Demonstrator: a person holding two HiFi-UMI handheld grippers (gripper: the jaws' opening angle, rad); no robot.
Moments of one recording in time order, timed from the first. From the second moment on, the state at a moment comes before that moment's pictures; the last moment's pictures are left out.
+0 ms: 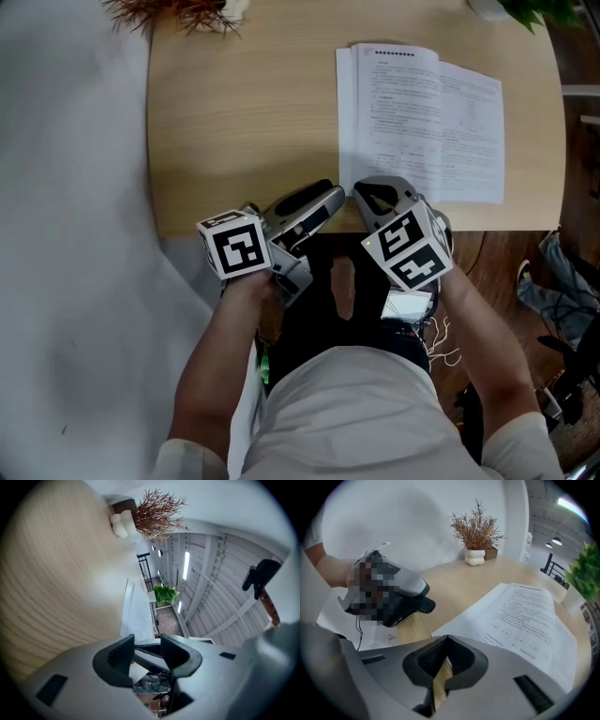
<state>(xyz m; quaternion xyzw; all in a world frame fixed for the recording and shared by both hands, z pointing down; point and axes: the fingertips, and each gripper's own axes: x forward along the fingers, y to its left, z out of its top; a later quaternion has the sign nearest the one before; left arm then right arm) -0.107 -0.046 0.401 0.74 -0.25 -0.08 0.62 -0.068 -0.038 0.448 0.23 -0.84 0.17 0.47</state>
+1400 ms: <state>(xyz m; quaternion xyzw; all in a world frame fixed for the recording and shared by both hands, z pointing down) -0.046 -0.071 0.412 0.67 -0.18 -0.09 0.72 -0.050 -0.050 0.396 0.27 -0.86 0.07 0.43</state>
